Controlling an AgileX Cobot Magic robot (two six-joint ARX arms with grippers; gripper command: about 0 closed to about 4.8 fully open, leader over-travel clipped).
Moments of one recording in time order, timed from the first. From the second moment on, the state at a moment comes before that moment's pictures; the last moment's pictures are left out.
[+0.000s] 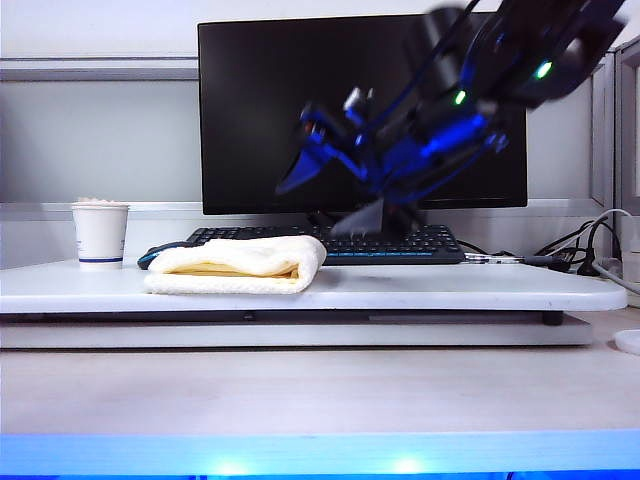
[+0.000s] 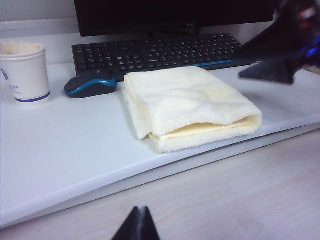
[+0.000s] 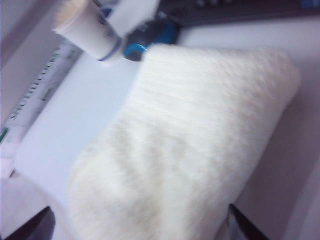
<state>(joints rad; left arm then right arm) -0.04 0.00 0.01 -0.06 0.37 0.02 0.48 1.84 1.10 0.37 -0.38 0.51</state>
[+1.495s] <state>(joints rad) -0.04 0.00 0.01 -0.06 0.34 0.02 0.45 2.02 1.26 0.13 -0.29 0.58</state>
